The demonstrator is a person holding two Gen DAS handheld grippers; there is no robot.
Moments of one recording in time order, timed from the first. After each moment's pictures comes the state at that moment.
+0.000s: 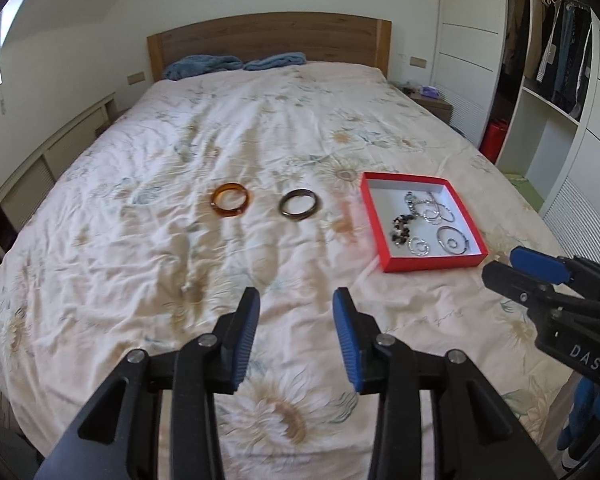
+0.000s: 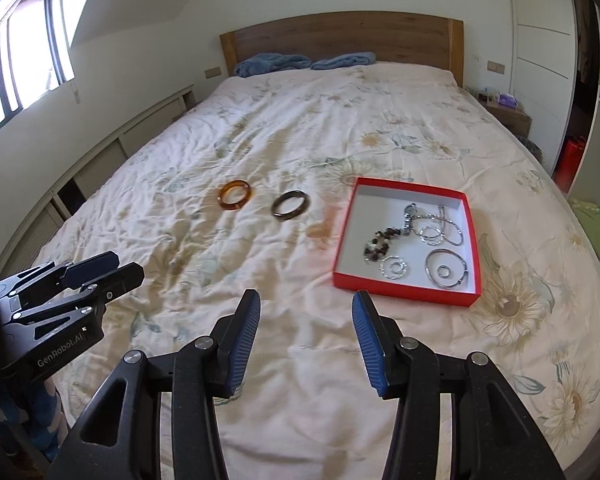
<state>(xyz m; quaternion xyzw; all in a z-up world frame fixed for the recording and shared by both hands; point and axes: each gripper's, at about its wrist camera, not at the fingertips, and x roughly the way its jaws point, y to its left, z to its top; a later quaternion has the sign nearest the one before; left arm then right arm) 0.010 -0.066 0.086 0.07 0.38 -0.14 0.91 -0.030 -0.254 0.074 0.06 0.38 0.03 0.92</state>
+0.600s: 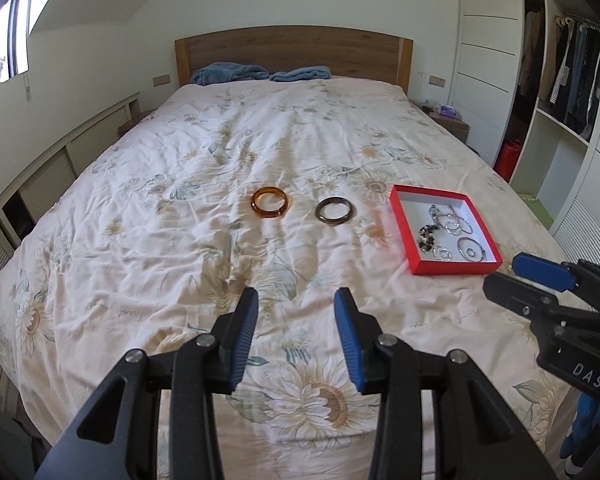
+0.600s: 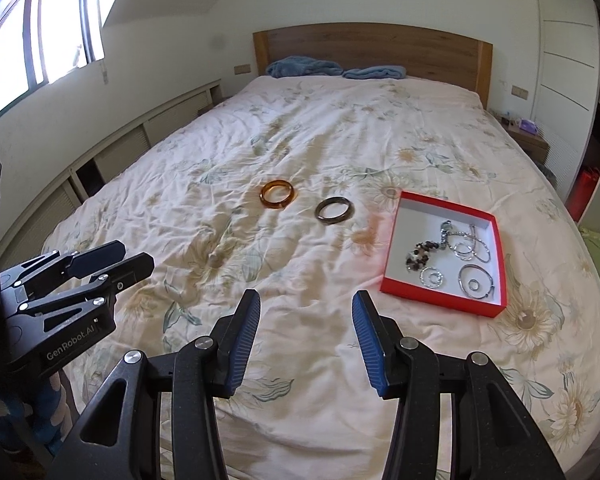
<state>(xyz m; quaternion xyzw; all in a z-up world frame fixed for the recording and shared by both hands) -0.006 -0.011 0.093 0.05 0.36 -0.11 0.92 -0.038 -0.193 0.085 0.03 0.38 0.06 0.92</state>
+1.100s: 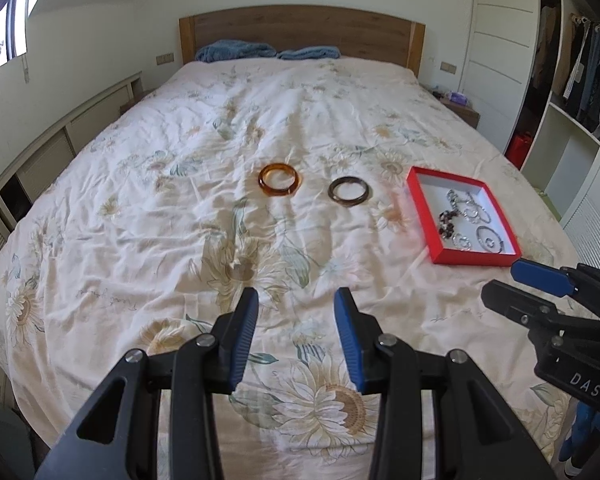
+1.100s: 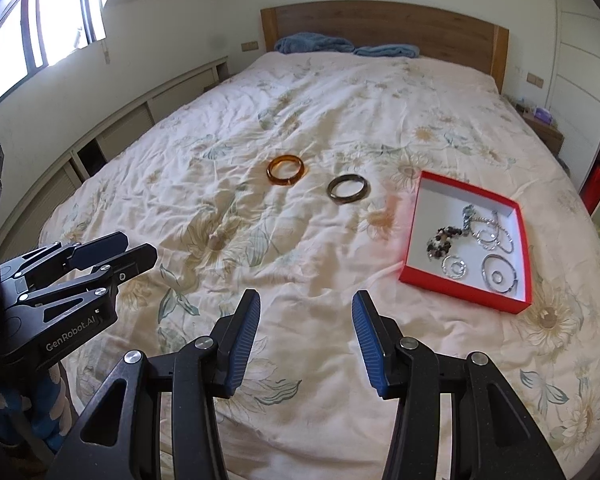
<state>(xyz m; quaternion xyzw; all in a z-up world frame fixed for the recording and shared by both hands) 0.028 -0.004 0.059 0.04 0.40 -0.10 0.91 -0.002 -0.186 0.050 0.03 0.42 0.08 0.90</state>
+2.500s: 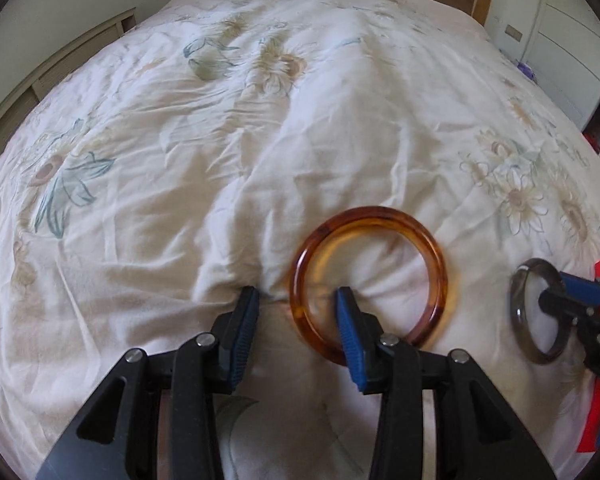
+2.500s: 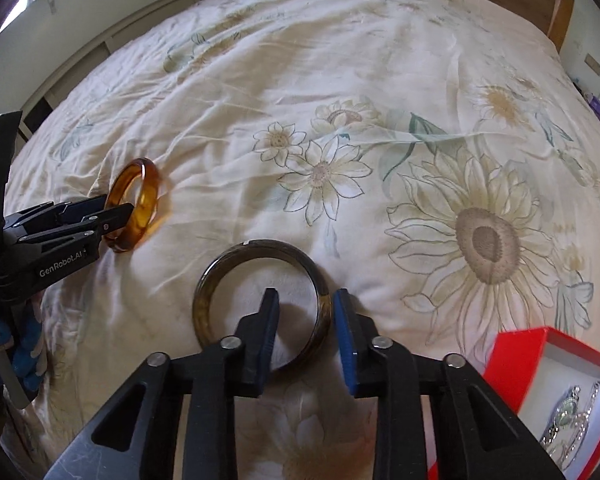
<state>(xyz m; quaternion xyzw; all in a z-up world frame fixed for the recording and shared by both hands) 0.378 -0.012 -0.109 0.04 0.50 -0.06 0.86 0.348 -0.221 -0.105 -0.03 0.54 0.10 0.84</state>
